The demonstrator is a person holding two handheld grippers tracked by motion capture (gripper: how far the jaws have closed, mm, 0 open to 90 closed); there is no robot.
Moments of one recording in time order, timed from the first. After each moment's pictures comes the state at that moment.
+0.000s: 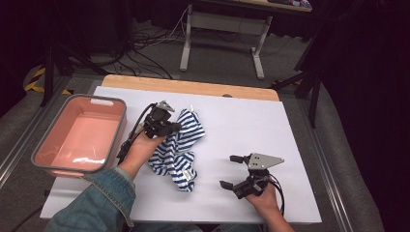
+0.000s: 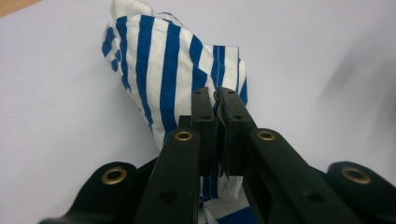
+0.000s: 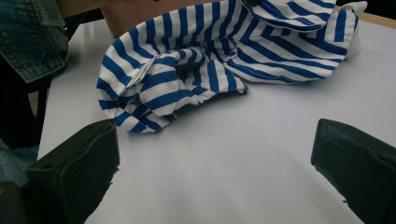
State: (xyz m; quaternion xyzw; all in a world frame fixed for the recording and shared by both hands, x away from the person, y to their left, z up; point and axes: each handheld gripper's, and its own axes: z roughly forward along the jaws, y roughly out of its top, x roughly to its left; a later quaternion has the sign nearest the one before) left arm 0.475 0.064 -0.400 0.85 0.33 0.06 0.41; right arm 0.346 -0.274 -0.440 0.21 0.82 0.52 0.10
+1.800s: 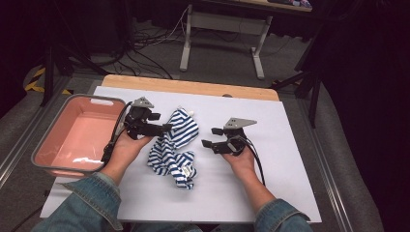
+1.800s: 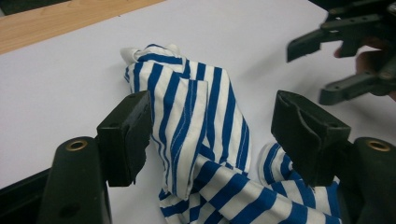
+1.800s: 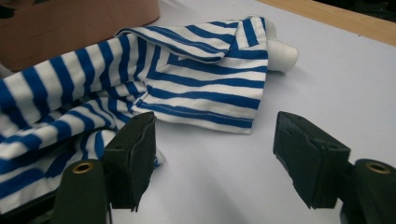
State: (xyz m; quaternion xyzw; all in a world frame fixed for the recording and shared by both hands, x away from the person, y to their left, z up) left arm 0.462 0.108 -0.391 0.81 0.34 0.08 0.46; right arm 0.451 -0.219 -0.429 0.29 0.82 0.47 0.12
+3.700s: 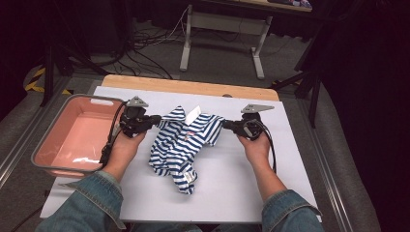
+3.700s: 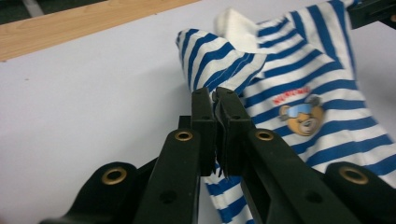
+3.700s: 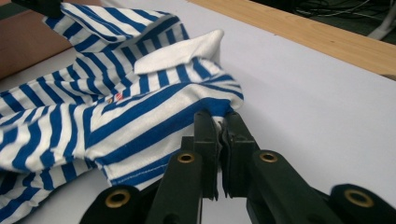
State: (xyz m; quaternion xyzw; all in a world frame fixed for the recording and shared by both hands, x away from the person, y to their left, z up) left arm 0.467 0.126 -0.398 0.79 0.39 0.12 0.45; right arm 0.479 -0.271 -0.396 0.35 0.81 0.45 0.13
